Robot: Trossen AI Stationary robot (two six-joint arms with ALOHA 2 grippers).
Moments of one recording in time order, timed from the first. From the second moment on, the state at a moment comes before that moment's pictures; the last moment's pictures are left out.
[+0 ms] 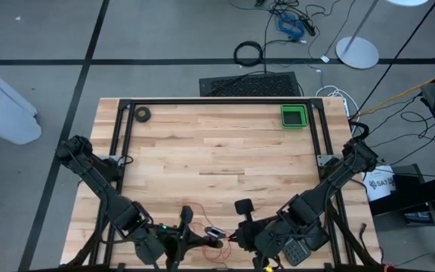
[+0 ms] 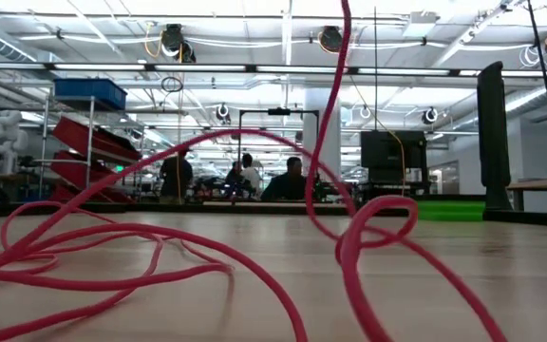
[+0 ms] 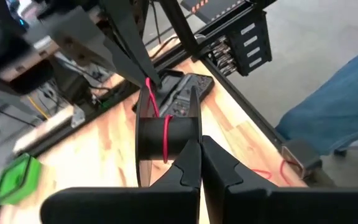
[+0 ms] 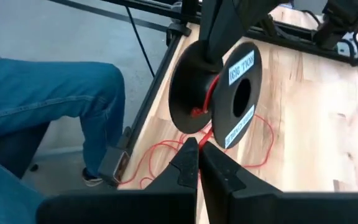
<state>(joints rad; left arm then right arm) -0.78 1.65 1.37 -0.23 -0.57 0.17 0.67 1.78 1.70 -0.62 0.35 0.22</state>
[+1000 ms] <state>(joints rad) -0.73 1.65 1.37 -0.30 -0.46 0.03 0.67 1.79 1.70 -0.55 0.50 0.07</state>
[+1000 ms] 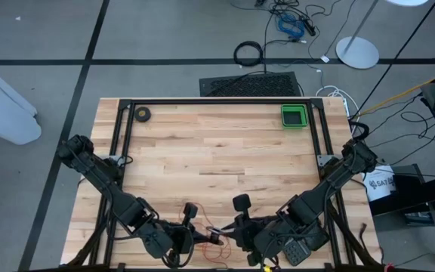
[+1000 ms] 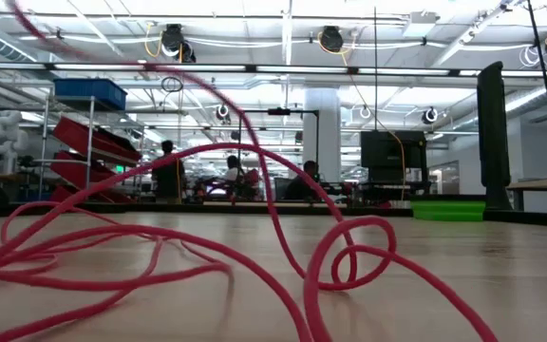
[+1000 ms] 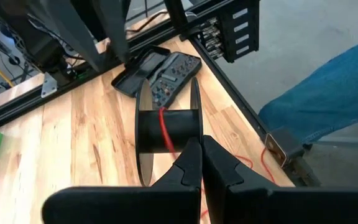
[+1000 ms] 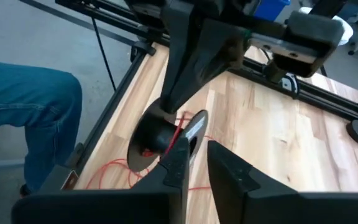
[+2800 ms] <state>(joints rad) -0.73 1.65 1.37 -0.35 -0.61 0.03 0.66 1.84 1.76 -0.70 0.65 0.19</state>
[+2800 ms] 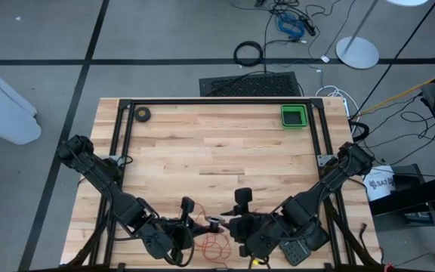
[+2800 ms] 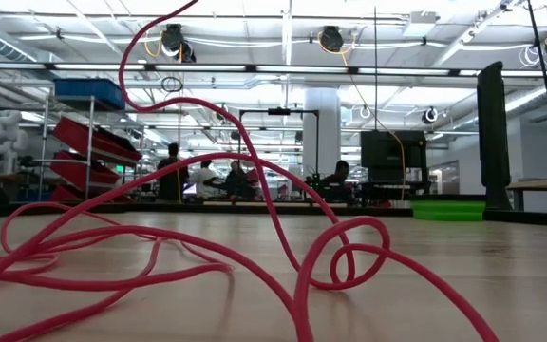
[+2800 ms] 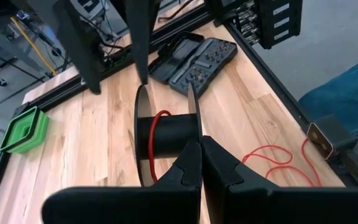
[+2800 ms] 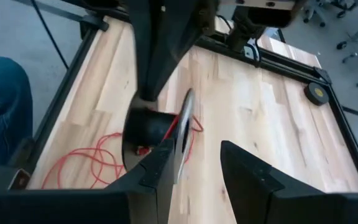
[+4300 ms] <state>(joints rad) -0.74 1.65 1.37 -0.29 -0.66 0.06 0.62 1.84 1.74 -0.68 0.58 0.16</state>
